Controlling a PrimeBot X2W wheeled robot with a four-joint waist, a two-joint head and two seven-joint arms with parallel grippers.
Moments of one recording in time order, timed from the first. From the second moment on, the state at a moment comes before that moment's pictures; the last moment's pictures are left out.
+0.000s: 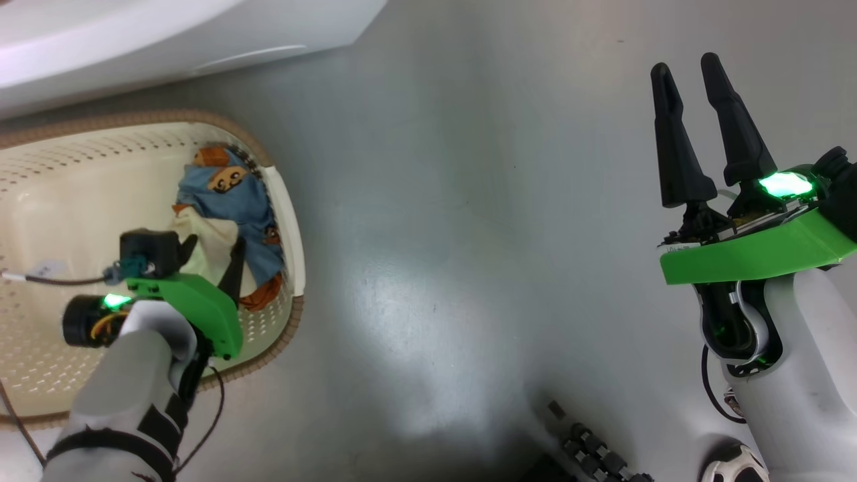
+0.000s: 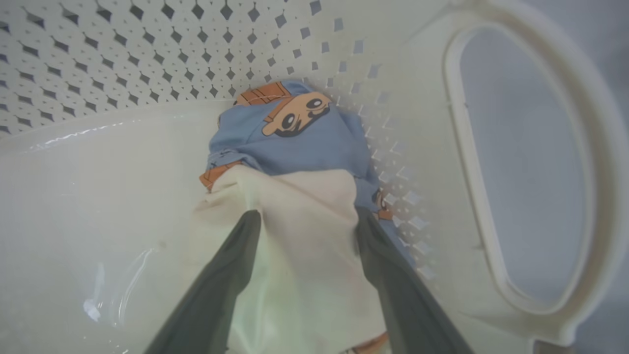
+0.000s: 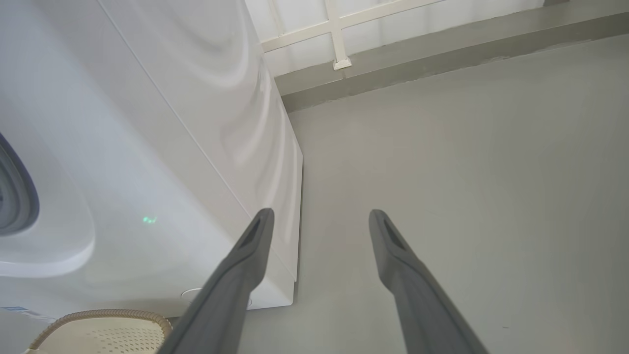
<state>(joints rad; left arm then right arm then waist) -0.85 0.19 -0.42 1.21 -0.44 -0.13 -0.20 -0.51 -0.20 0.21 0.08 0.62 0.12 -0.25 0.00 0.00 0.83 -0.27</state>
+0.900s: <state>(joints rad) -0.90 0.22 -0.56 1.25 -0.63 -0.13 -0.15 -0.53 -0.19 0.22 0.09 0.62 0.13 -0.25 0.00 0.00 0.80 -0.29</state>
